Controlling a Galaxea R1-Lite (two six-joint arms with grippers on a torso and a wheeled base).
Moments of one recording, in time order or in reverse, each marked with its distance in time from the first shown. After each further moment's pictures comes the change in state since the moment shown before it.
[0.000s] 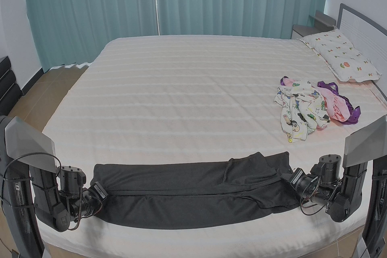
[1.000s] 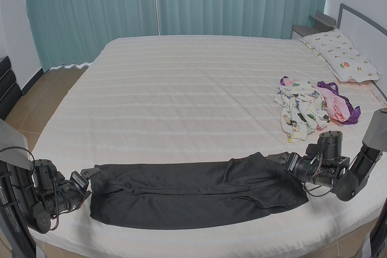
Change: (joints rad) left arm 0.157 -0.159 0.141 -0.161 -0.303 -0.159; right arm 0.021 -0.246 -0.210 0.470 0.126 -0.213
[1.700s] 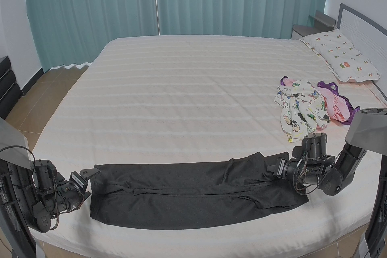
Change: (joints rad) left arm 0.021 0.018 -0.005 -0.001 -0.013 -0.011; right arm 0.001 0.158 -0.165 0.103 0.025 -0.189
